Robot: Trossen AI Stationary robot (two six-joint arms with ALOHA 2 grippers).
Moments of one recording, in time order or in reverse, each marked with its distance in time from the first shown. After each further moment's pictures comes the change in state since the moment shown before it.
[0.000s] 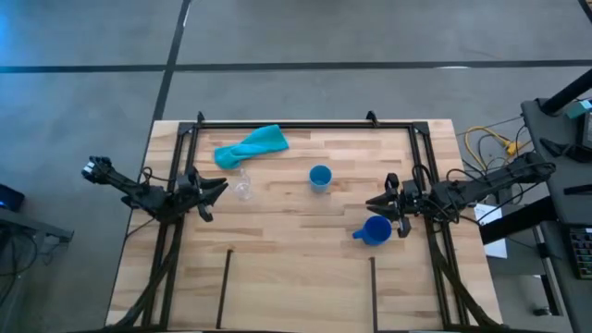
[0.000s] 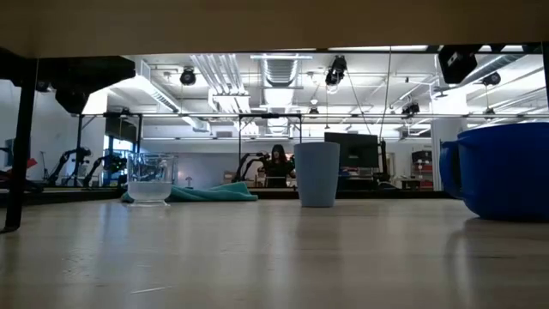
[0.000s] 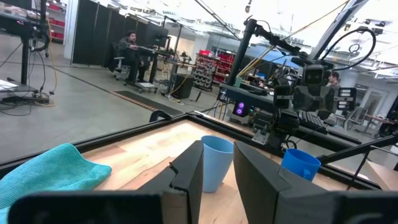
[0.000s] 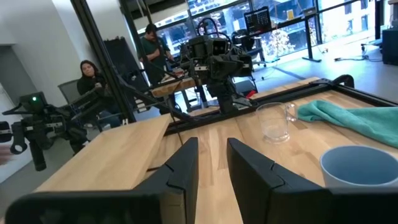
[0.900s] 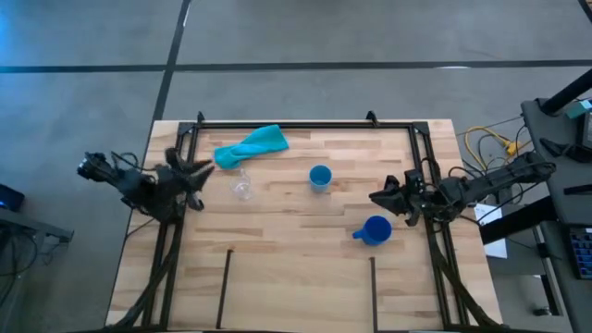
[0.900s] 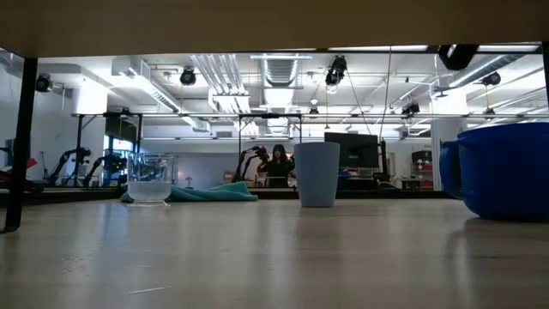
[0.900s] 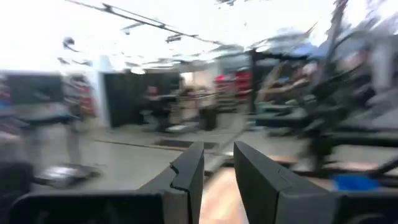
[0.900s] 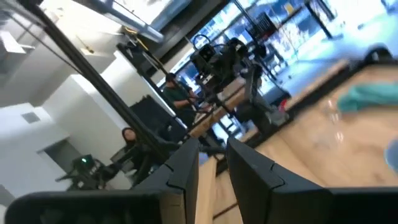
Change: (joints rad) left arm -0.001 0.137 0.352 0.021 -0.053 0.587; right arm -0.001 0.013 0.055 0.120 0.034 0.347
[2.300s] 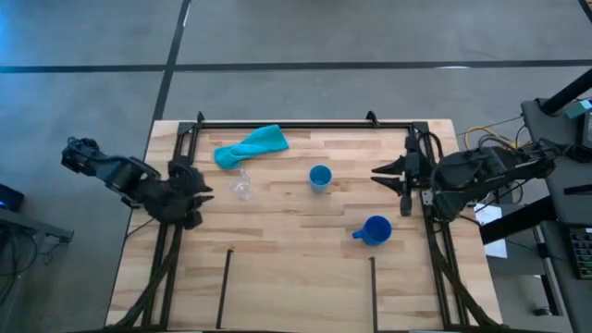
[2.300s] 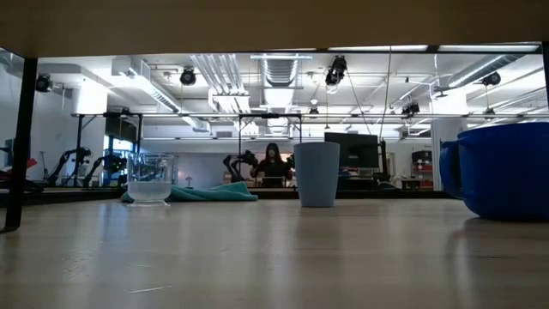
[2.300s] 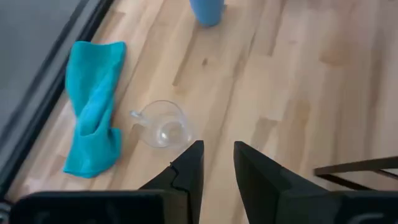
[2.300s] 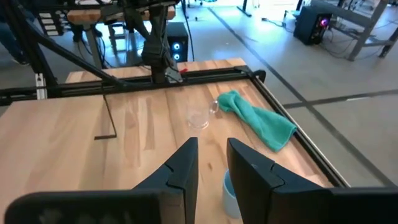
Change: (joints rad) left arm 0.011 0.617 0.842 -1.626 0.449 -1.051; right arm 0.000 0.358 0.920 -1.172 0.181 -0.451
